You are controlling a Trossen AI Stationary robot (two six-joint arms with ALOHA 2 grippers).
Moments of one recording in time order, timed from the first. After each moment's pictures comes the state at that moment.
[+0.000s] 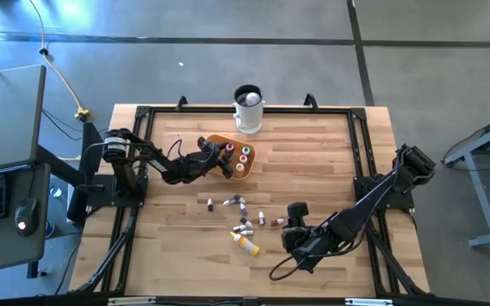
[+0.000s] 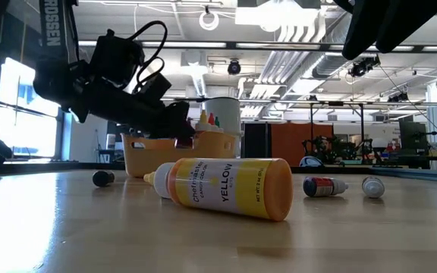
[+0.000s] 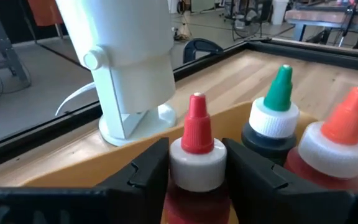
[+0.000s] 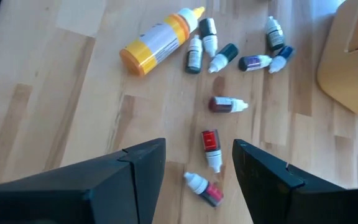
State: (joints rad) left arm 0.14 1.82 0.46 1.18 -0.58 -0.12; right arm 0.66 1.66 1.25 -0.73 0.46 0.36
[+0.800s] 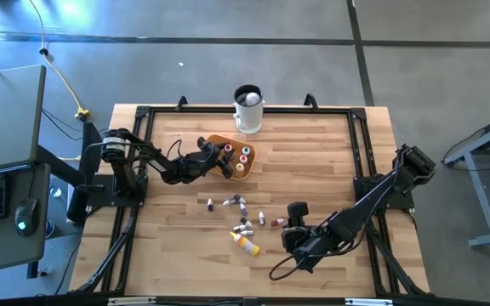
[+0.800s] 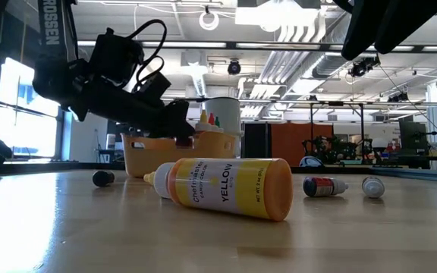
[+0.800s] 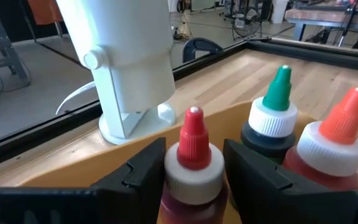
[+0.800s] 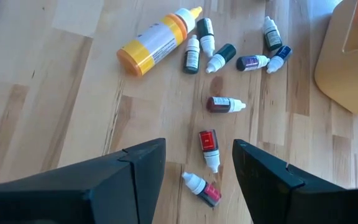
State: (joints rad) left arm 0.14 1.80 0.46 1.18 -0.58 -0.12; right arm 0.66 1.66 1.25 -0.73 0.47 0.36
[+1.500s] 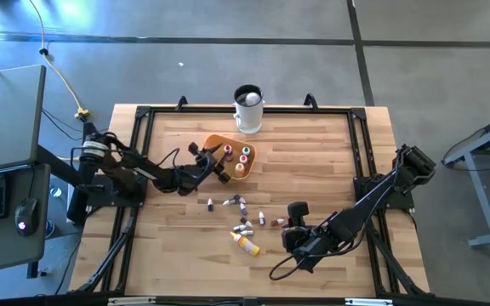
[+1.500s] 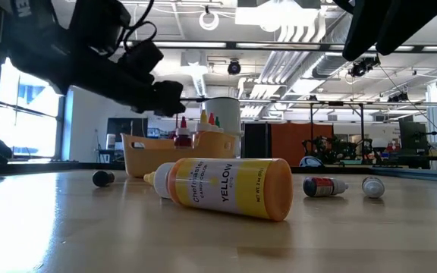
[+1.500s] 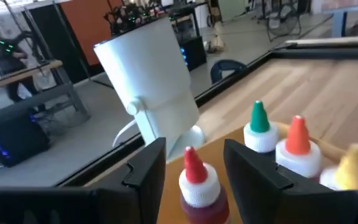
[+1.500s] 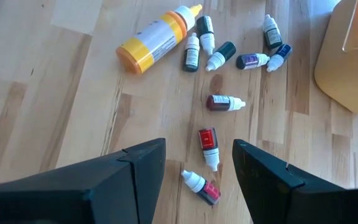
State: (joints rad) left arm -0.06 1.64 0.46 1.06 -0.95 0.10; right arm 0.66 1.66 1.25 -0.74 0.46 0.36
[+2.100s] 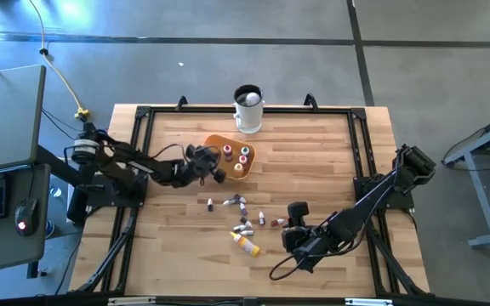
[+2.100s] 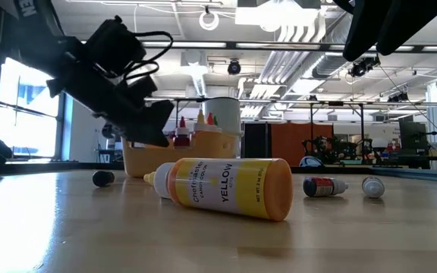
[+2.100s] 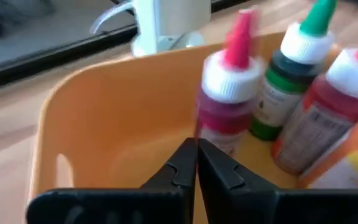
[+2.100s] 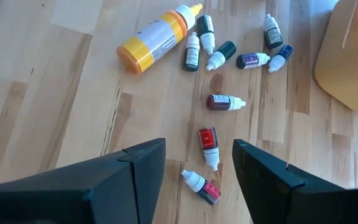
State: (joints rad) left arm 0.06 1.56 0.46 0.53 -0.71 -0.48; right arm 0.66 1.66 1.25 -0.74 0.46 0.36
